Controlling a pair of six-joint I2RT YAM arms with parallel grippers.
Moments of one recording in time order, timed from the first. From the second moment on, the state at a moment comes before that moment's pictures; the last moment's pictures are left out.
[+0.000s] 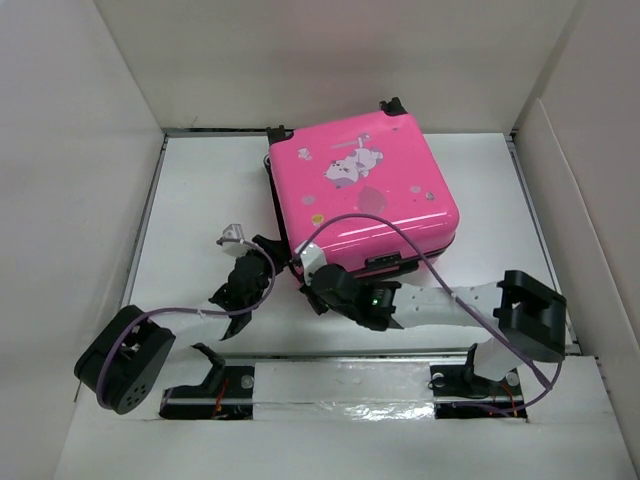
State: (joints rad) left arm -0.62 1.20 0.21 0.72 -0.38 -0.97; right arm 1.23 1.52 0.87 0.11 0.30 0.28
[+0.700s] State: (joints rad) left arm -0.38 1.17 0.53 0.49 -0.24 -0.96; right arm 1.25 1.25 0.62 0.21 0.16 0.32
